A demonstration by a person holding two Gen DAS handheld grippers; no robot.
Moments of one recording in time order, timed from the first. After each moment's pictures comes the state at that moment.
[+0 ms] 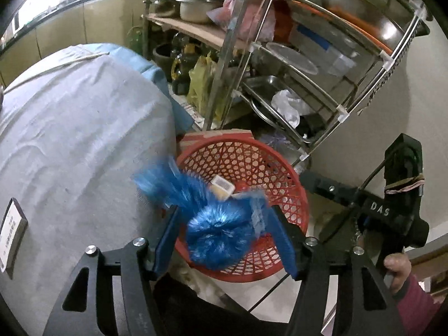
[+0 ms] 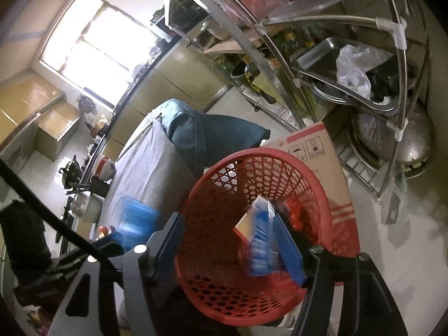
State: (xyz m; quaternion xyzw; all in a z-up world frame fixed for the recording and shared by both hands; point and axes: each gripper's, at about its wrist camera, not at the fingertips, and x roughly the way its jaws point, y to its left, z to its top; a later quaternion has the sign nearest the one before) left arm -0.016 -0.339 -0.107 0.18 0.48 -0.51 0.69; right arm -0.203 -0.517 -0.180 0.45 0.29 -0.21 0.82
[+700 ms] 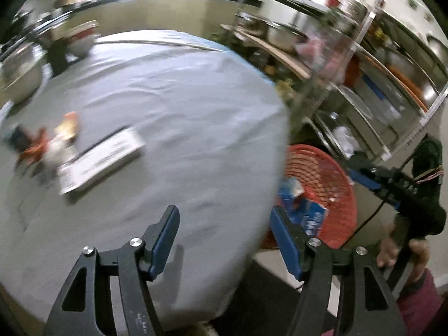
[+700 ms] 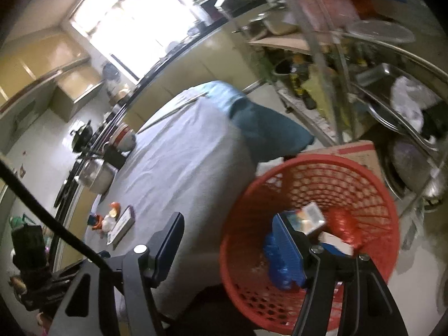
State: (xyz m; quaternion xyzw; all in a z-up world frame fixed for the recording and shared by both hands) left arm 0.044 -0.174 -0.101 0.09 0.48 -0.38 0.78; right arm -0.122 -0.453 -0.143 0.37 0.32 -0.15 0.86
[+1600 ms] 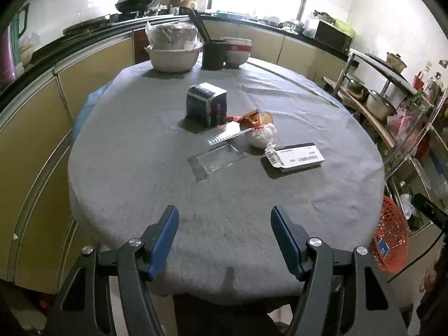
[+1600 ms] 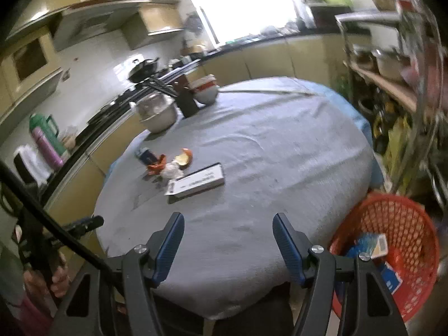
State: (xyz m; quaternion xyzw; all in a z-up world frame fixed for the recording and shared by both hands) left arm 0.060 0.034 -0.088 0.00 0.43 -0.18 0.88; right arm -0.057 -0.283 -0.087 0.18 0.35 -0.01 0.92
